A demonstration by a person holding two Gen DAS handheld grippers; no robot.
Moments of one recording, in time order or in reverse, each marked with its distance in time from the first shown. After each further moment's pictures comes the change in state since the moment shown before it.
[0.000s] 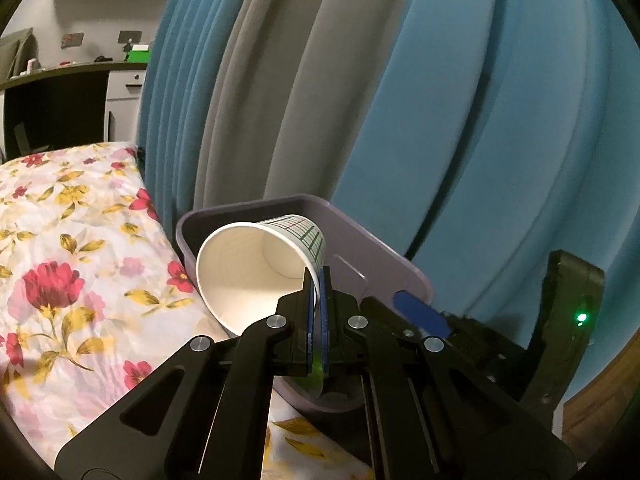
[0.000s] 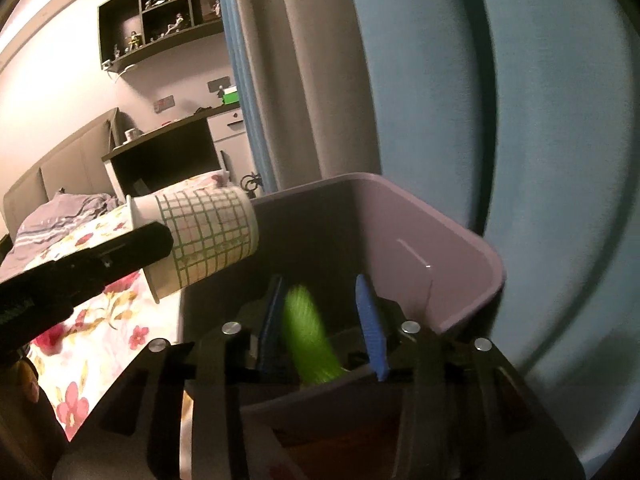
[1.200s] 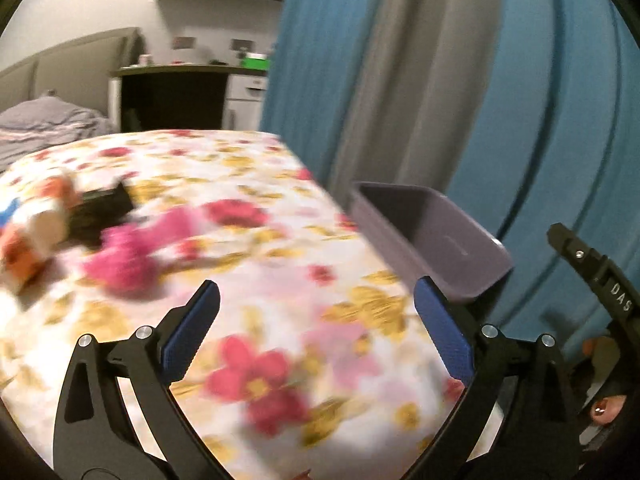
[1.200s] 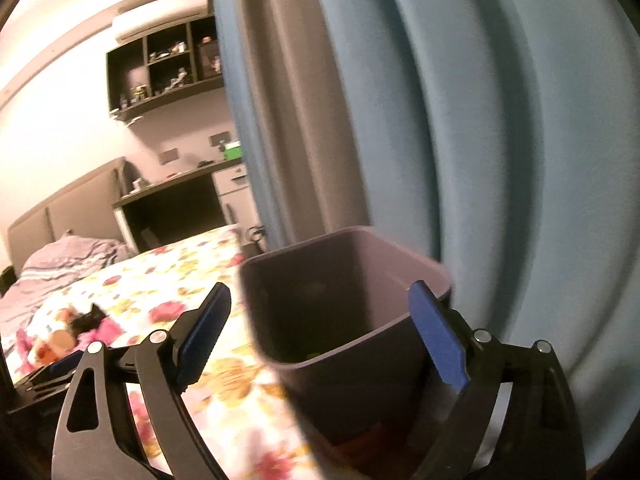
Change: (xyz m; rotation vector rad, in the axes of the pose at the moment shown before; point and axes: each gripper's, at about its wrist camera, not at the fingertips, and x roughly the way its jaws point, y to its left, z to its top) left arm -0.150 0.047 -0.073 -0.129 -0.073 0.413; right arm -0.100 0.029 -0.010 0.048 -0.181 0.015
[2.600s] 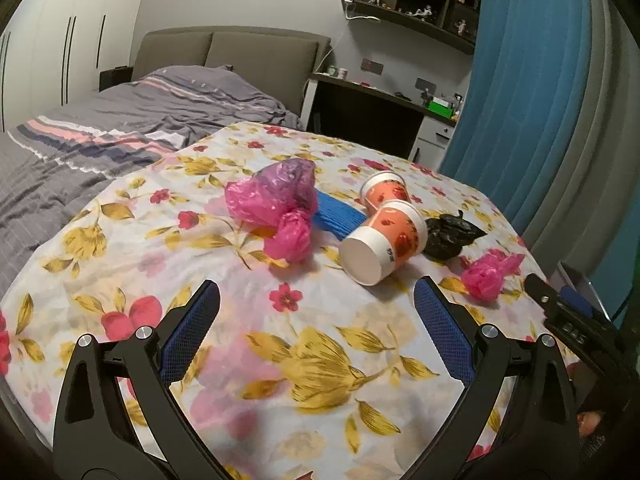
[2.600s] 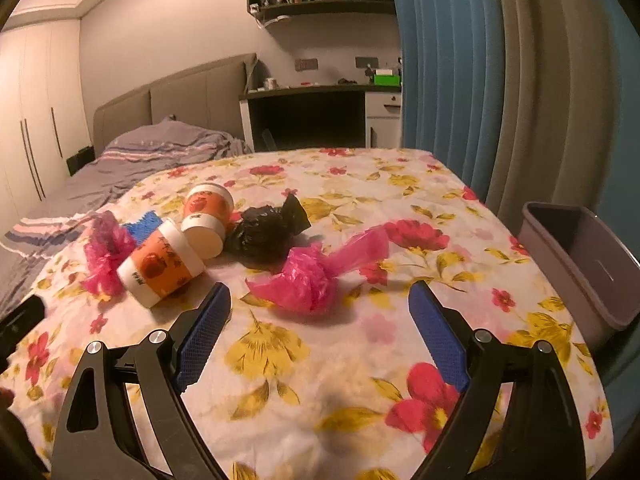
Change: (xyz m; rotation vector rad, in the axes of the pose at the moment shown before) left arm -0.153 0.259 -0.033 -0.309 -0.108 0.451; right arm 0.054 0.283 -0.084 -0.309 0.250 0.302
